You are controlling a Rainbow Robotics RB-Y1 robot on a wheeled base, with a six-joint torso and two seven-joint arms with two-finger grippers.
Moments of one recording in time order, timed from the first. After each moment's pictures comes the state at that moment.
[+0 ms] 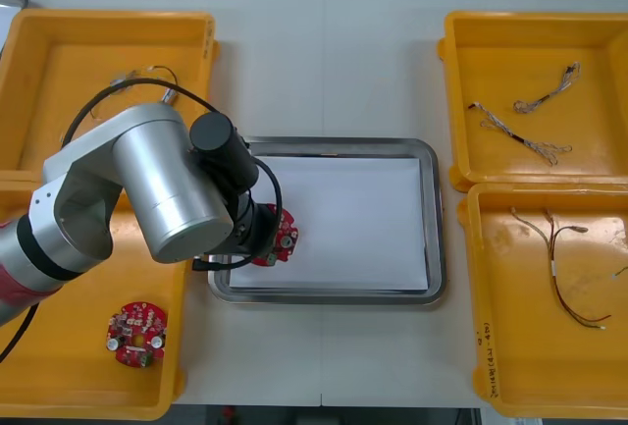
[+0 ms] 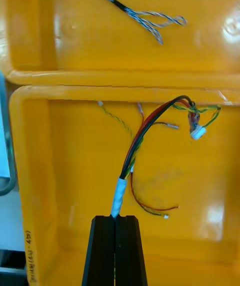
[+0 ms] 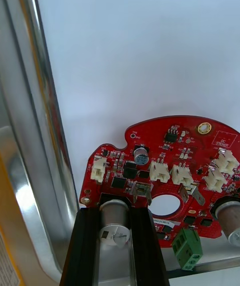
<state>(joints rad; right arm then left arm) -0.15 -0.83 -0.44 -2.31 -1.06 1.92 1.23 -0.63 0.65 -0.73 -2.03 0.63 1.64 -0.58</state>
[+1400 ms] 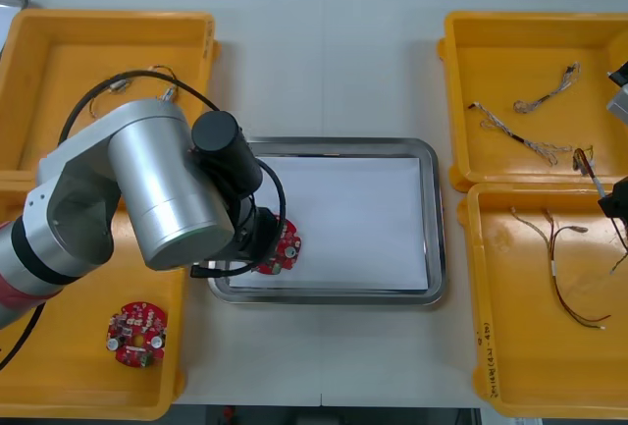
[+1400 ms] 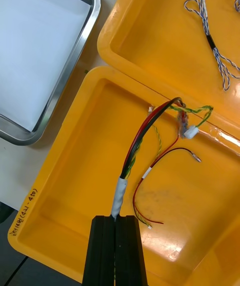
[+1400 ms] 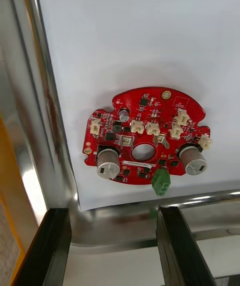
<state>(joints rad) -0.23 -0.94 -0.32 -2.44 -1.19 1.92 1.39 -0.63 0.63 -0.70 -2.10 0.64 1.75 -0.54</state>
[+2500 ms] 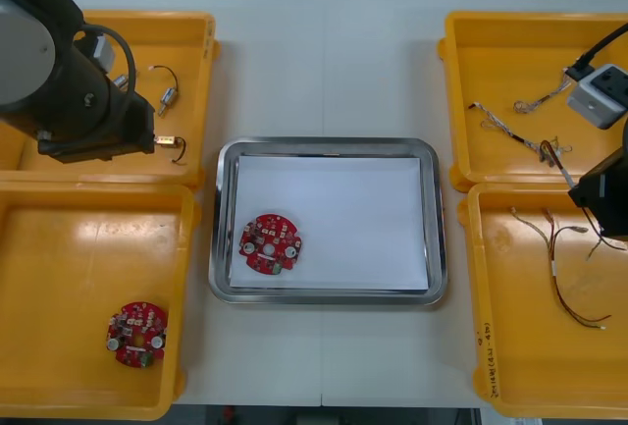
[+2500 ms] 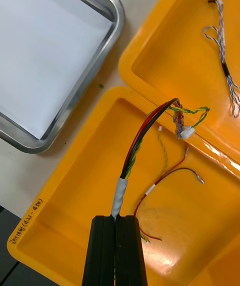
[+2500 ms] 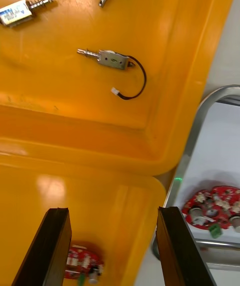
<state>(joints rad) -0.35 -0.94 -0.18 -2.44 -1.17 1.92 1.39 -0.65 0.77 -0.16 -1.99 0.80 1.91 -0.76</state>
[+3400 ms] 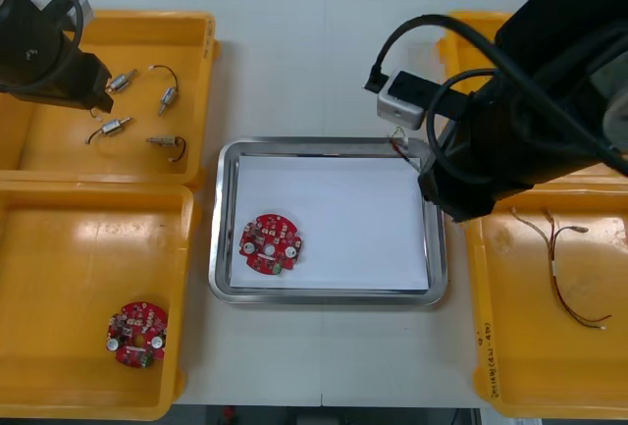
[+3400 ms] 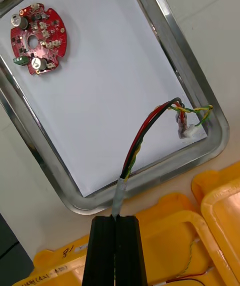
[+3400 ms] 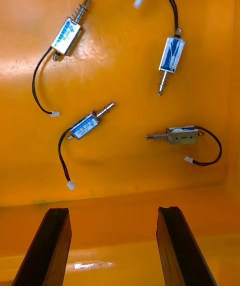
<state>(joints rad) -0.81 -0.74 0.37 -2.29 -1.05 1.92 1.46 -0.78 0.78 -0.08 -1.52 0.75 1.73 -1.40</state>
